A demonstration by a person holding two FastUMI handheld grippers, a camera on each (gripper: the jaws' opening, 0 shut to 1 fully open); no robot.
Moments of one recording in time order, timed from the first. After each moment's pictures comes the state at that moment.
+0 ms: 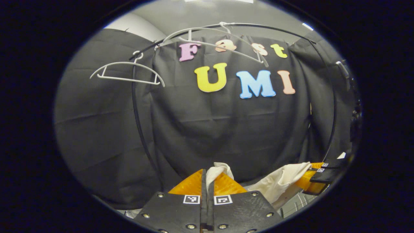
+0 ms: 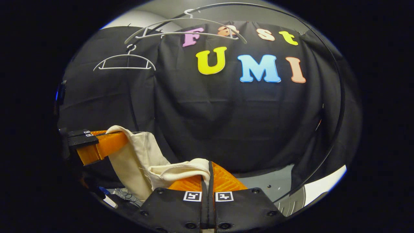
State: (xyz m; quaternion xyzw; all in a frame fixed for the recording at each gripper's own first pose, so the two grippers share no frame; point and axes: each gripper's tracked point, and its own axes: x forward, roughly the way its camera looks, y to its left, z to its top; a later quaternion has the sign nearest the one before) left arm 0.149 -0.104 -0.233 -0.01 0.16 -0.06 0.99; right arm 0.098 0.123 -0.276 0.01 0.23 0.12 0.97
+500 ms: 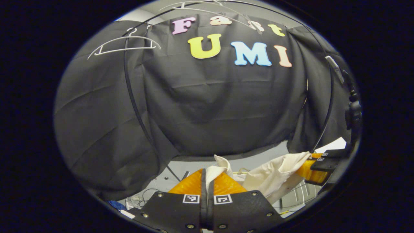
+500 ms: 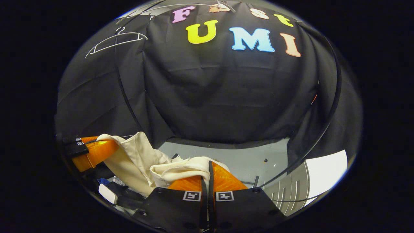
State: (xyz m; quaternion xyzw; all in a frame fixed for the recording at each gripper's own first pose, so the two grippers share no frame) left arm 0.087 -0.116 -0.335 0.01 0.29 -0.09 0.95; right arm 0.057 0.106 -0.357 0.00 0.37 0.09 0.93
